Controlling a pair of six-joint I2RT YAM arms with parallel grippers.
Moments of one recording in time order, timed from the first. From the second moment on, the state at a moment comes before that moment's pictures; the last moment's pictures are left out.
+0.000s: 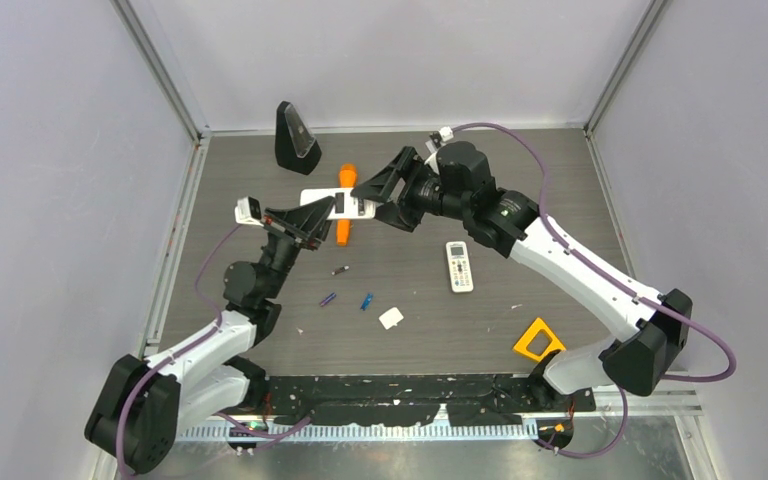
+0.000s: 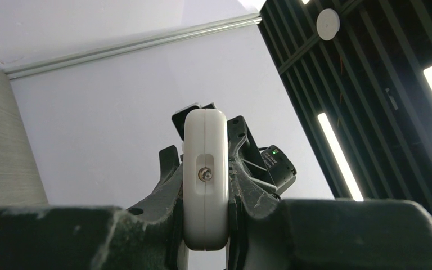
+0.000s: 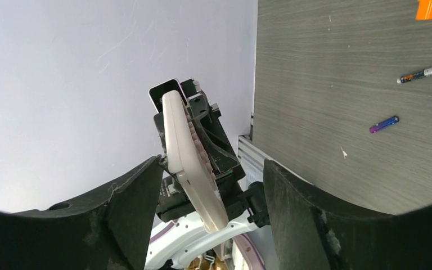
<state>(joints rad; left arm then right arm) -0.46 1.01 0.32 1.18 0.07 -1.61 0.76 1.39 1.41 -0.35 -0.23 1.25</state>
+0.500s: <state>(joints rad) -0.46 1.03 0.32 1.21 0.08 -1.60 0.75 1.39 1.34 -0.23 -0.27 1.34</state>
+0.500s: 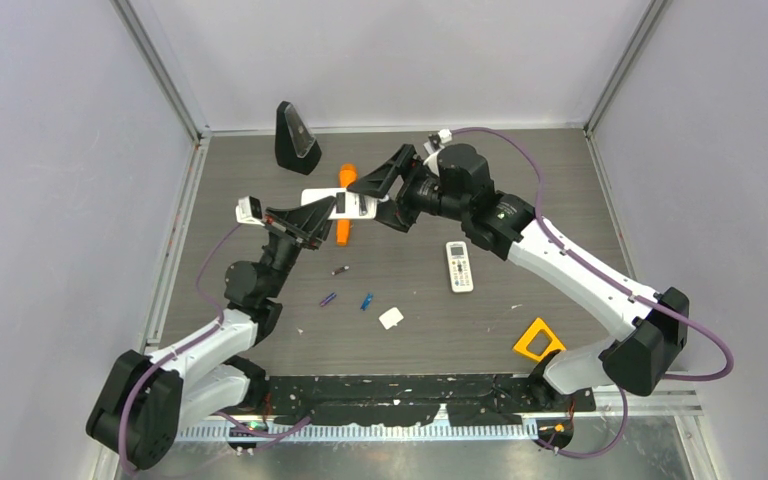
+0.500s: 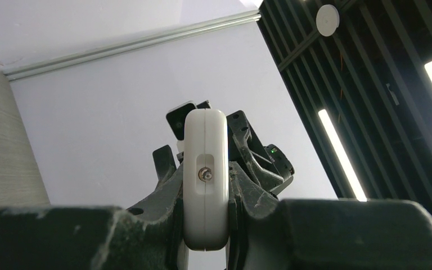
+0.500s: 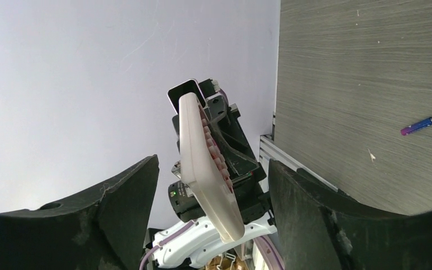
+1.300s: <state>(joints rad) -0.46 1.08 0.32 1.23 0.08 -1.61 0.73 1.29 1.34 -0.32 -0.13 1.08</state>
